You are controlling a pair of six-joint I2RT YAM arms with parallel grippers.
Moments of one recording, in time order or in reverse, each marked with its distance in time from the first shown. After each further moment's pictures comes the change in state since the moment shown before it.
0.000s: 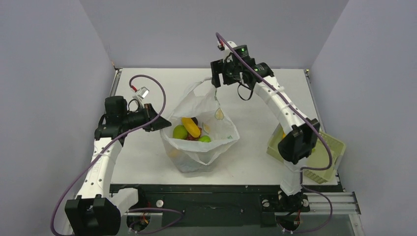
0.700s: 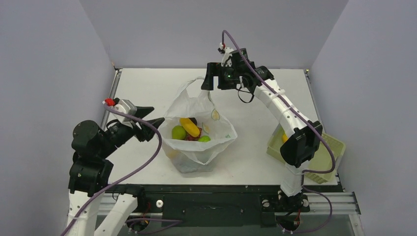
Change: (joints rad) left arm -0.211 -0.420 0.185 -0.008 -0.434 0.264; right arm 0.023 0.080 0.029 0.024 -0.283 0.255
